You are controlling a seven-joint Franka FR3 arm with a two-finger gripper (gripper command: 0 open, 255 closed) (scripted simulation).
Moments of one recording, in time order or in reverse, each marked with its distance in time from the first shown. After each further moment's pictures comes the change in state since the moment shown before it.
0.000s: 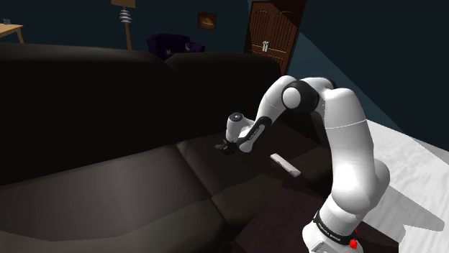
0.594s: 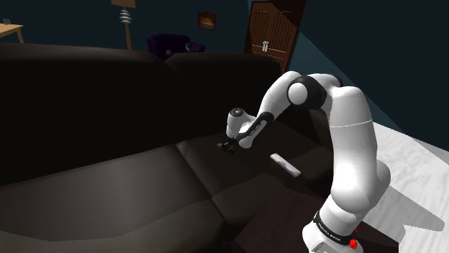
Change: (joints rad) arm -0.021 -0.066 0.031 -0.026 0.029 -0.045 -0.043
